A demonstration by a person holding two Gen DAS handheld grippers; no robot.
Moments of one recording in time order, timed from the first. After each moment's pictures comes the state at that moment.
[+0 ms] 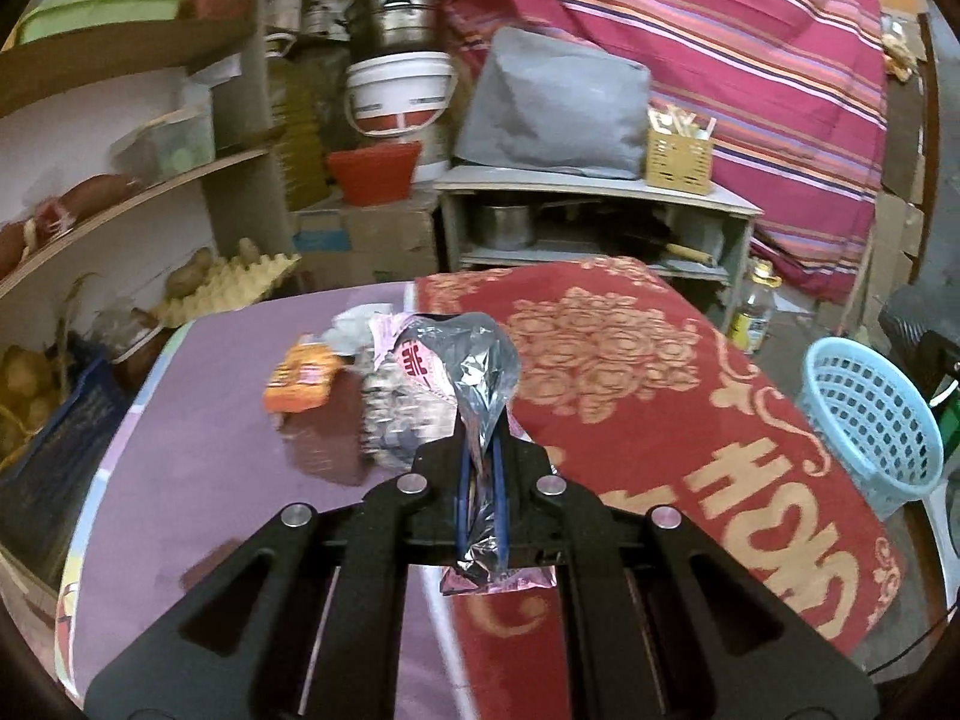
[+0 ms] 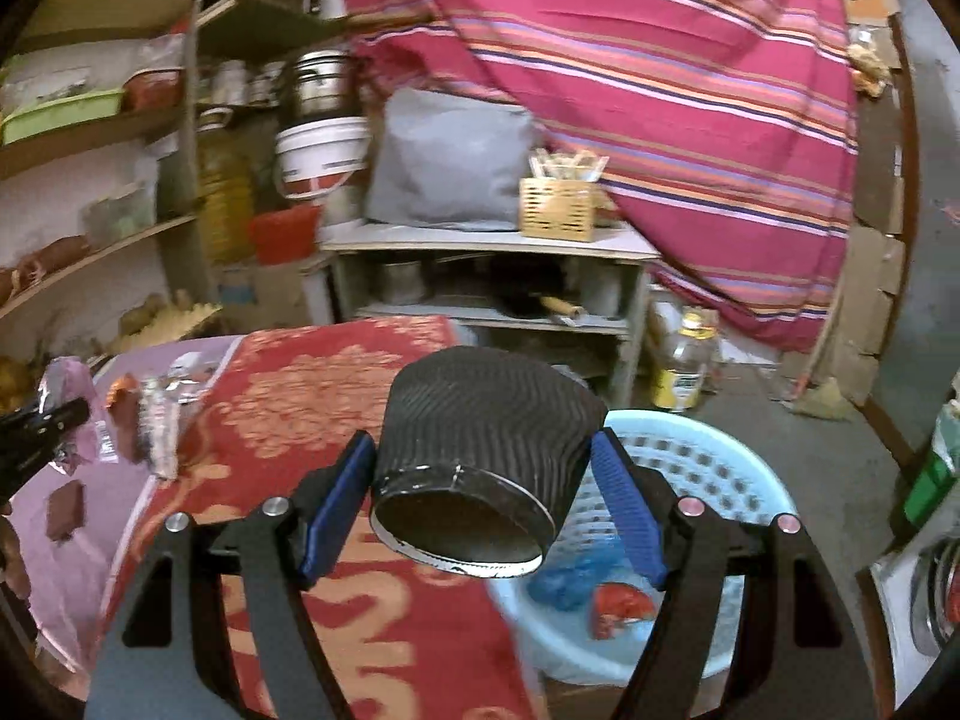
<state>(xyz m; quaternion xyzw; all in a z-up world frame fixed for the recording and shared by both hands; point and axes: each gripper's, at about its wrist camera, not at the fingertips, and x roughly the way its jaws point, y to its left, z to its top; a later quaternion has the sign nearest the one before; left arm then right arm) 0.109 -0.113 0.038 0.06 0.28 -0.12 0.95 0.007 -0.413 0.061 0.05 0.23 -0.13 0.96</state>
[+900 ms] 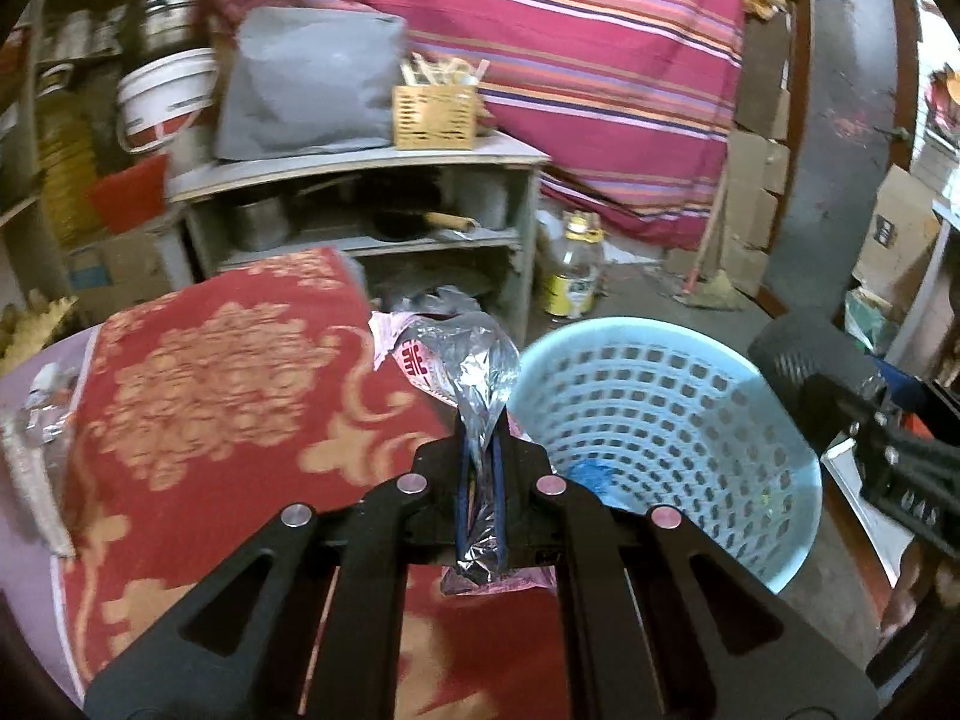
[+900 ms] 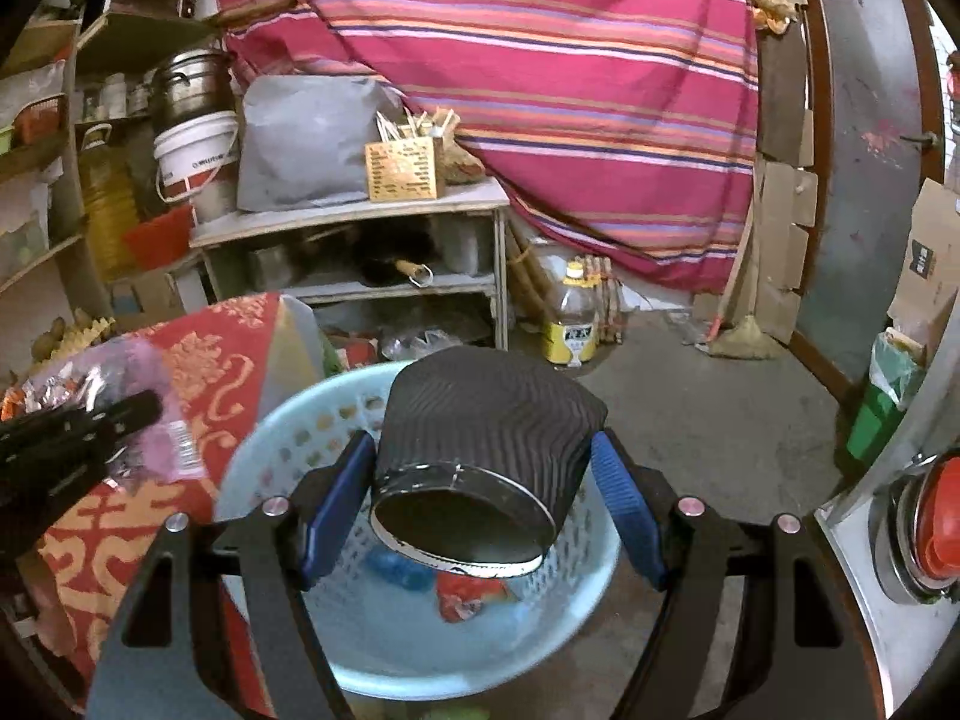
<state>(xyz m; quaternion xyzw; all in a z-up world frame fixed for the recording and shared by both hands) 0.096 -0.376 0.004 0.08 0.31 -0.31 0.90 -0.024 -0.547 0.016 0.09 0.27 -0.22 0.93</state>
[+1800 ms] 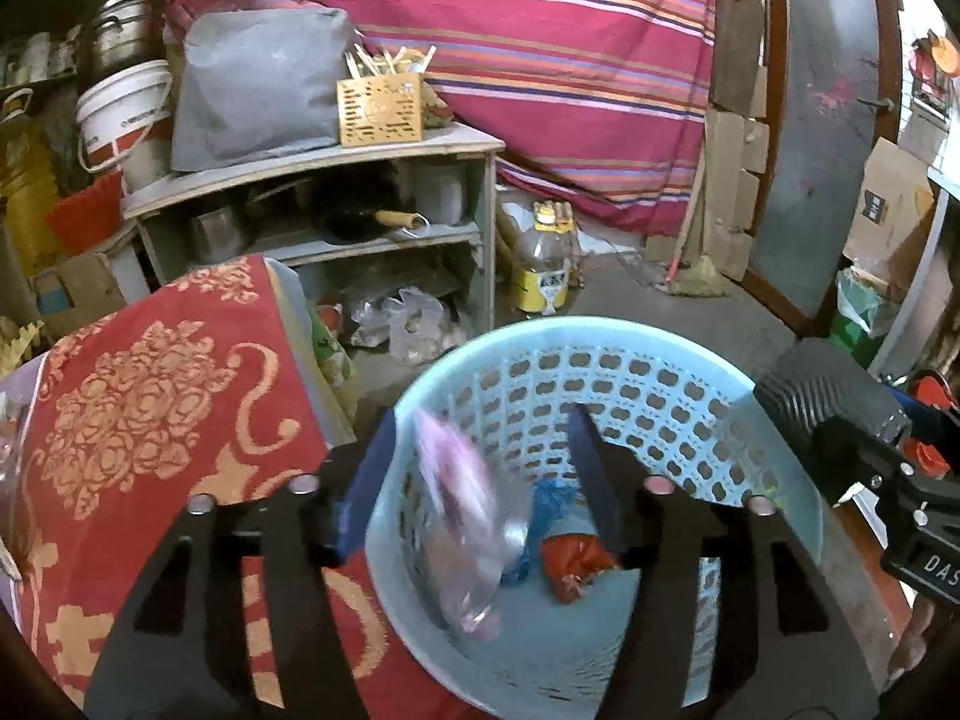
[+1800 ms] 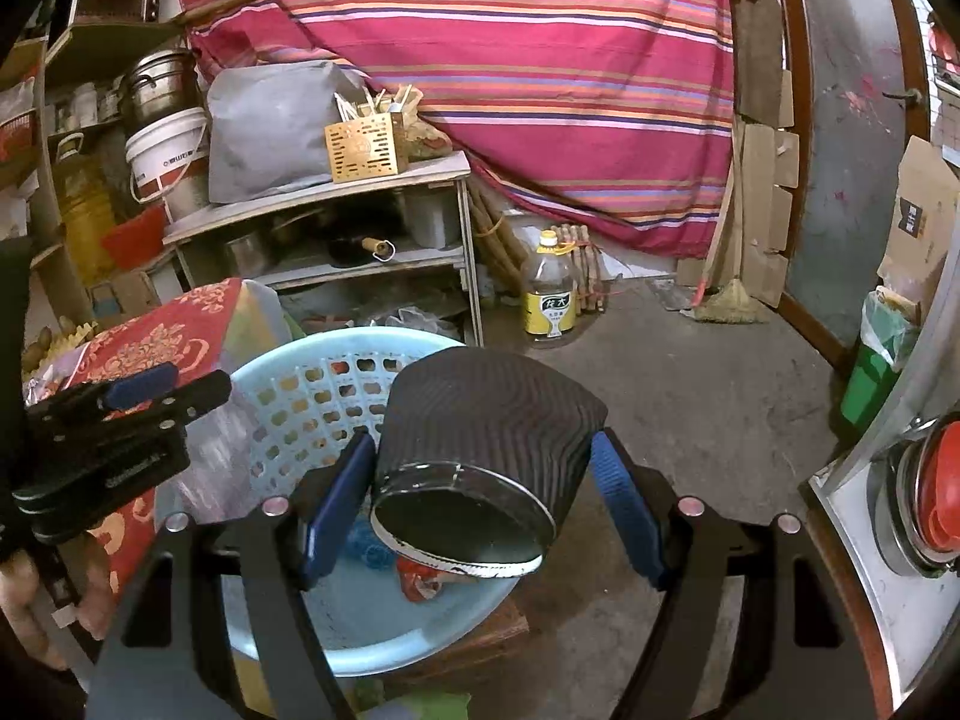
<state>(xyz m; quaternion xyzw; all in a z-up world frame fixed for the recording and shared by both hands) 0.098 -0.432 -0.015 0.10 0.30 -0.32 0.89 -0.036 -0.580 -0.004 0.12 0.28 -0.23 0.92</state>
